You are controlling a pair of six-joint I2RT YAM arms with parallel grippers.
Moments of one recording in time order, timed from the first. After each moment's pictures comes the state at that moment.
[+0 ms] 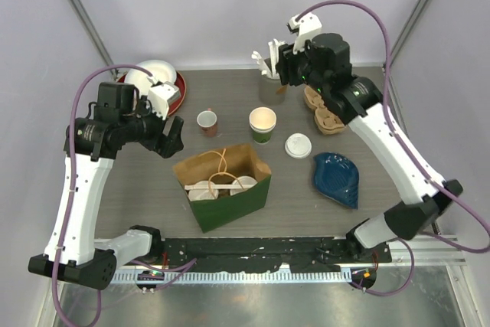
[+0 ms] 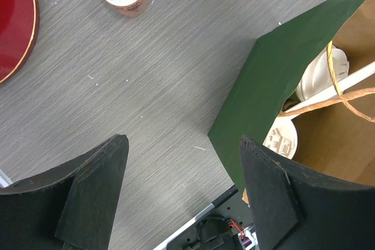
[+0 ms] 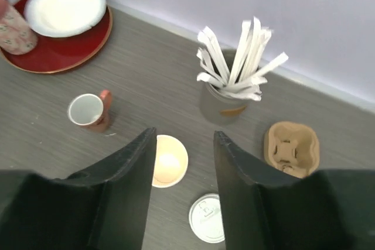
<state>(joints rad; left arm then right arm) -0.19 1.13 1.56 -1.25 0.37 0.32 0.58 1.46 1.78 -0.56 0.13 -0.01</state>
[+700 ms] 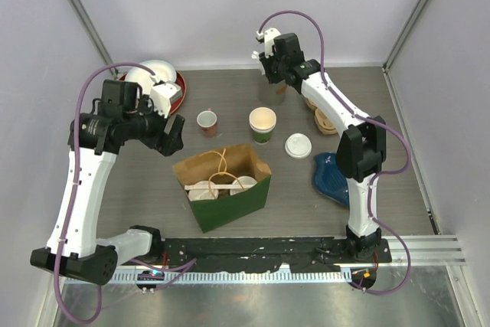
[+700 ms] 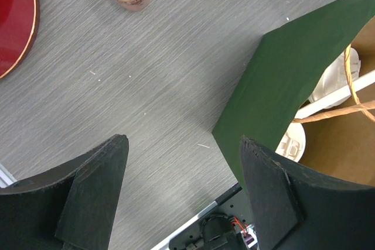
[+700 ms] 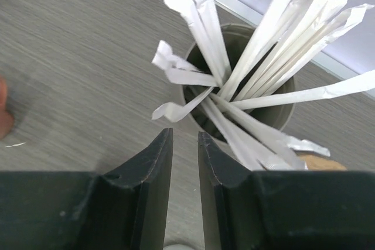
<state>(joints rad) -0.19 1.16 1.55 -1.25 0.35 0.32 0.45 2.07 1.99 -0.47 0.03 -0.15</state>
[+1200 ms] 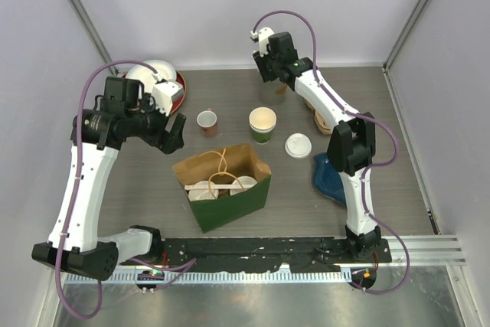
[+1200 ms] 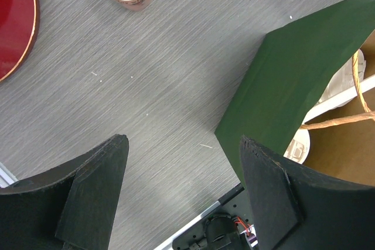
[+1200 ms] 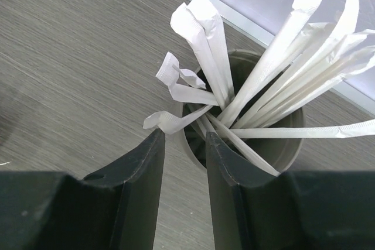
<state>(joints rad) -0.19 1.19 1.57 -1.25 0.35 0.34 0.44 2.19 2.12 -0.48 0.03 -0.18</state>
